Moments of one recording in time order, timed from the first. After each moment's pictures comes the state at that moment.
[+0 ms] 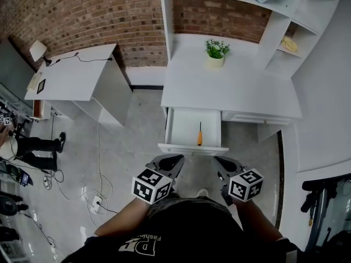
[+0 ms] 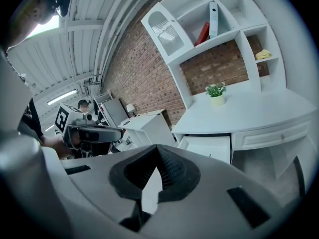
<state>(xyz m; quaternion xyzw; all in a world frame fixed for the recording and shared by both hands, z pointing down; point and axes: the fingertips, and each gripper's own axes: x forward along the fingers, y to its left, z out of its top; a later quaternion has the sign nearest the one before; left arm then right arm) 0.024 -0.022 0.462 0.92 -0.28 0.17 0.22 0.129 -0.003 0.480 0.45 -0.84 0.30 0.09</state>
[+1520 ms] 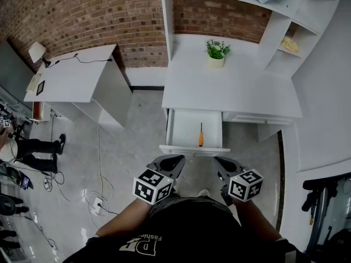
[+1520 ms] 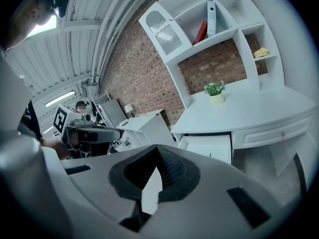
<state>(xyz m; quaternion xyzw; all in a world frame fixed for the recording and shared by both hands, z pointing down) 0.016 -0.028 0.466 0.92 -0.27 0.17 0.22 0.120 -0.009 0.487 0.46 -0.83 0.31 0.09</state>
